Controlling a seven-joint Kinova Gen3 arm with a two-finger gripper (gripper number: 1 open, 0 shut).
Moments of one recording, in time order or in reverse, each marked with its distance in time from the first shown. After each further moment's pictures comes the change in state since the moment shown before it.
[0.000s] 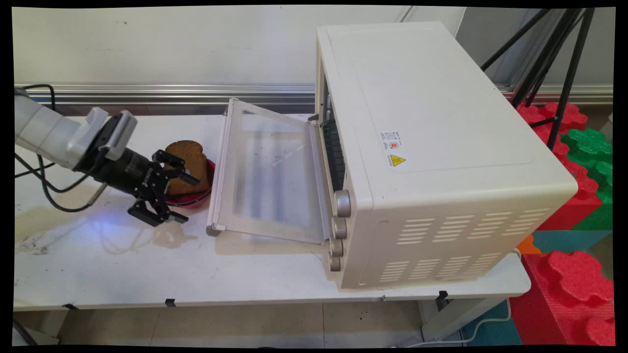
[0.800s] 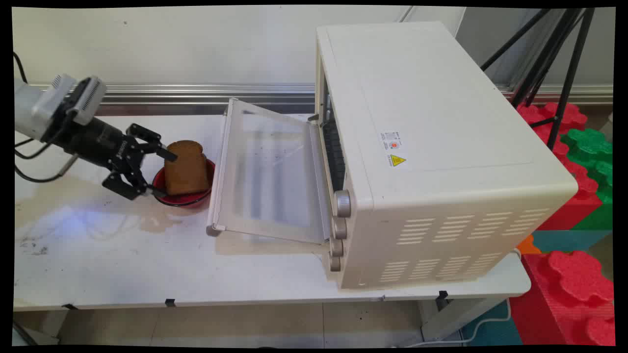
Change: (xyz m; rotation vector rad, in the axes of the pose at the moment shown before) arm -0.003 -0.024 -0.058 0.041 -0.011 -0.057
